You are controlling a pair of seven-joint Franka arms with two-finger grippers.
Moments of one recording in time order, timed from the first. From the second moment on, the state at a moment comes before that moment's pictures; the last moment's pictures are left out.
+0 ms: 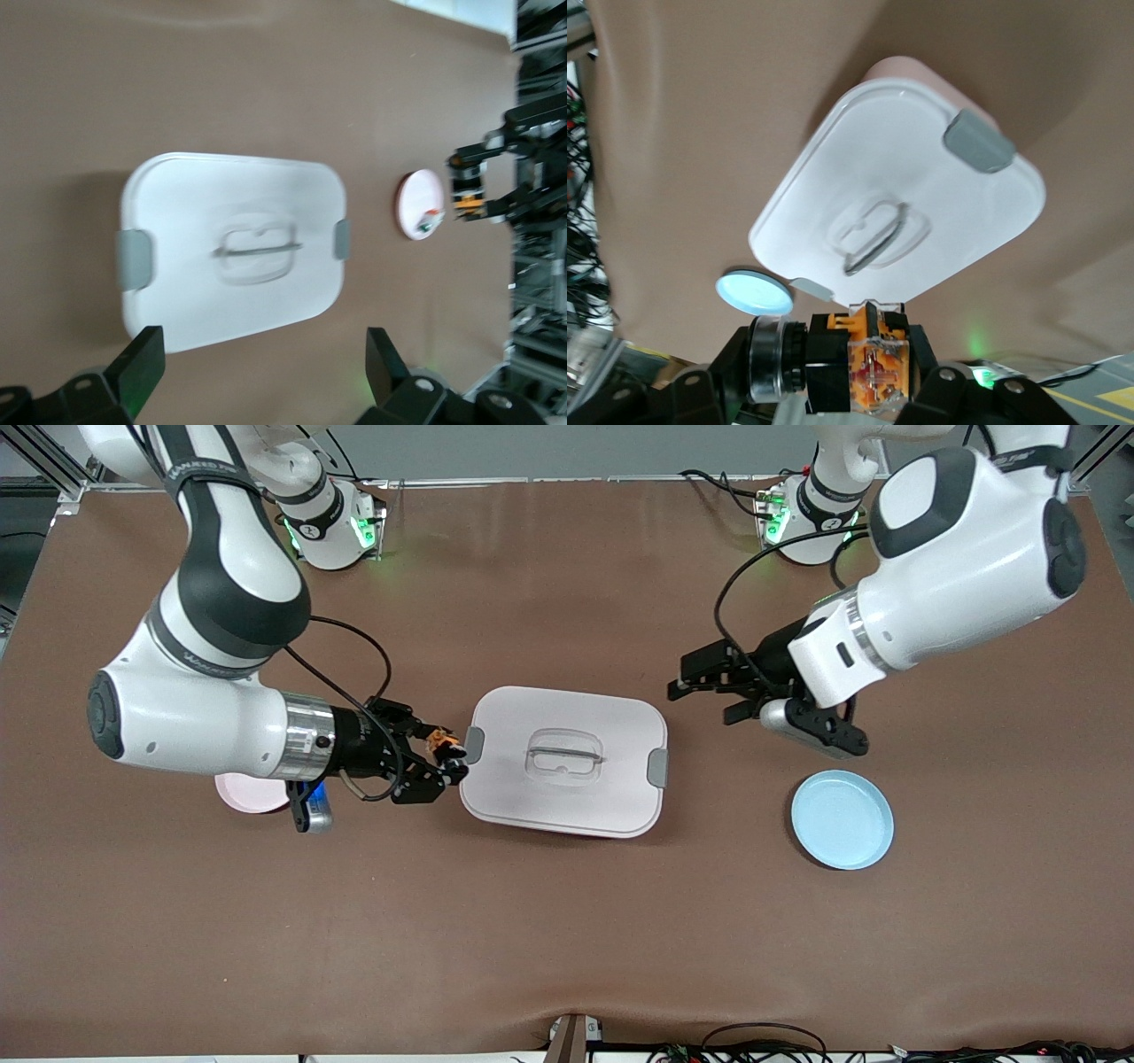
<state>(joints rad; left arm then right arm) -0.15 0.23 -0.28 -1.55 -0.60 2.00 -0.14 0.30 0.50 0.04 -1.25 0.67 1.79 1.28</state>
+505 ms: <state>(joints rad) -0.23 0.27 -0.32 -1.65 -0.81 2.27 -0.14 0.37 0.56 0.04 -1.15 0.68 1.88 1.46</state>
